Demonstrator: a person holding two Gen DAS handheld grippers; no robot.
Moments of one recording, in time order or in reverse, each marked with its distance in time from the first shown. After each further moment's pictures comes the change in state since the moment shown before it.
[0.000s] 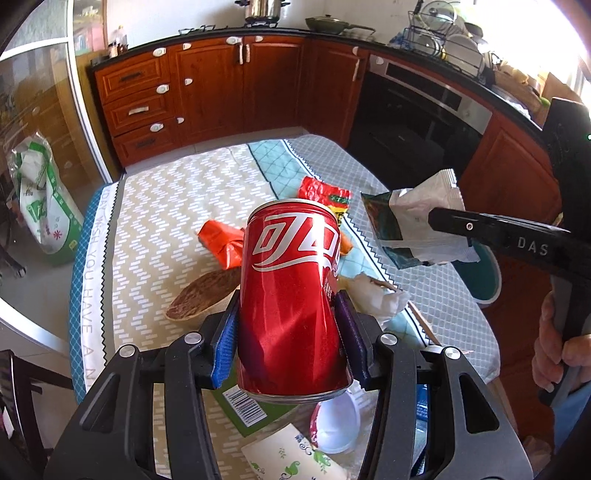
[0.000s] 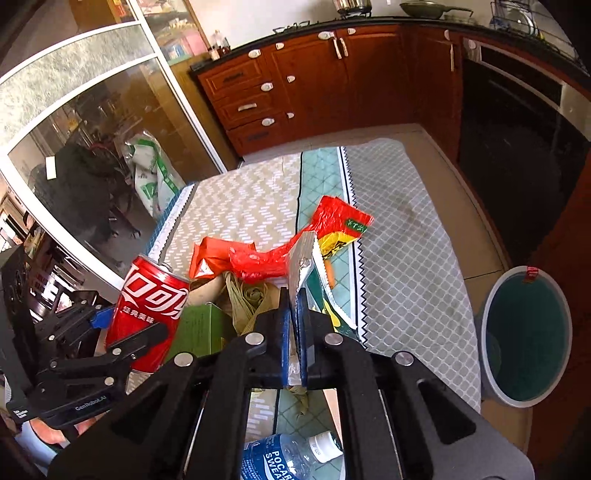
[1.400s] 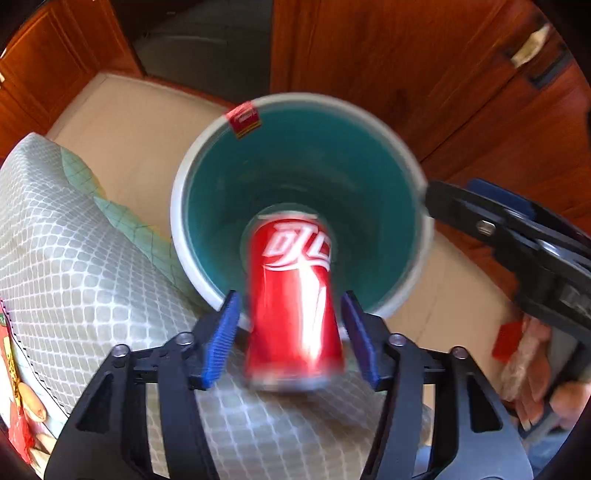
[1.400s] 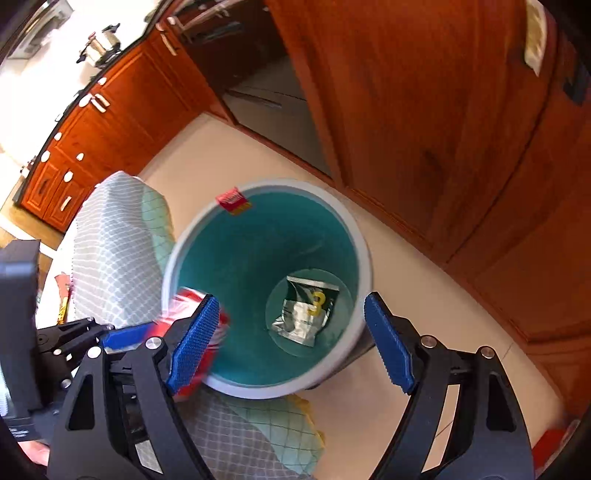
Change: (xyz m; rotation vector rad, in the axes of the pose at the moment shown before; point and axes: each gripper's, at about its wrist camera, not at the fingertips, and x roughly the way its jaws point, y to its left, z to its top) left arm 0.259 -0.366 0.036 0.544 0.512 -0.239; right arm -0.045 -0.338 -0.120 0.654 0.007 -0.380
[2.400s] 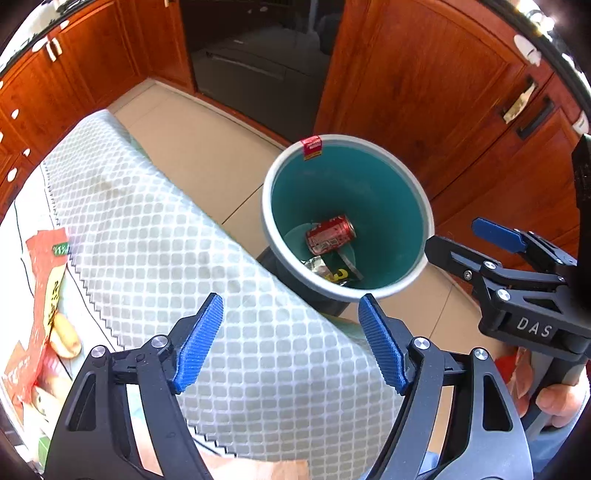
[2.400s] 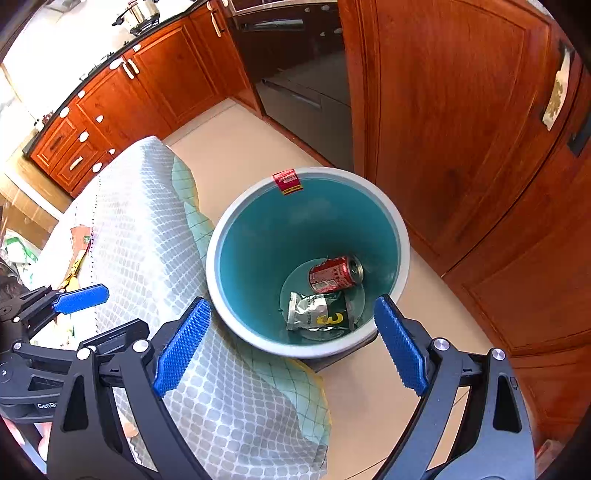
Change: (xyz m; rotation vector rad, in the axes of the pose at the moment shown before) left arm -0.106 0.051 -0.083 -0.138 -0.173 0.002; right arm -0.038 0.070 -0.031 -0.165 -0.005 -0.033
